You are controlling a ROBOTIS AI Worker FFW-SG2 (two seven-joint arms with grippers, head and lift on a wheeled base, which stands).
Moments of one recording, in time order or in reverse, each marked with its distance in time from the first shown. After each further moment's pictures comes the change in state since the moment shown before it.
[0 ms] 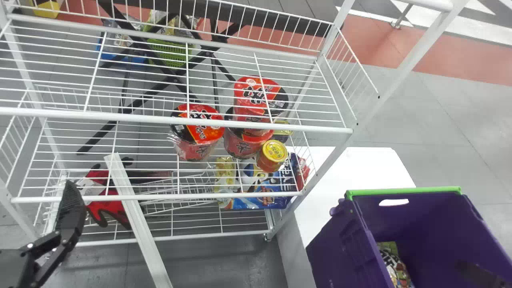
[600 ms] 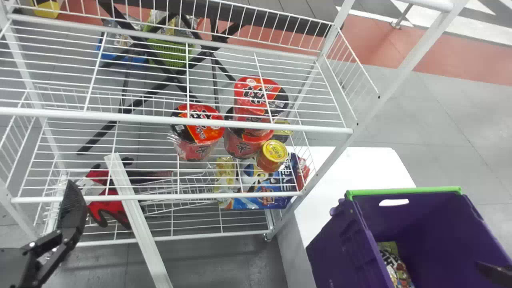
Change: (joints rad) left arm -0.013 0.000 -0.001 0.021 0.007 -0.015 -0.001; right arm -0.006 -0.141 0.044 0.283 0.226 -0.442 0.163
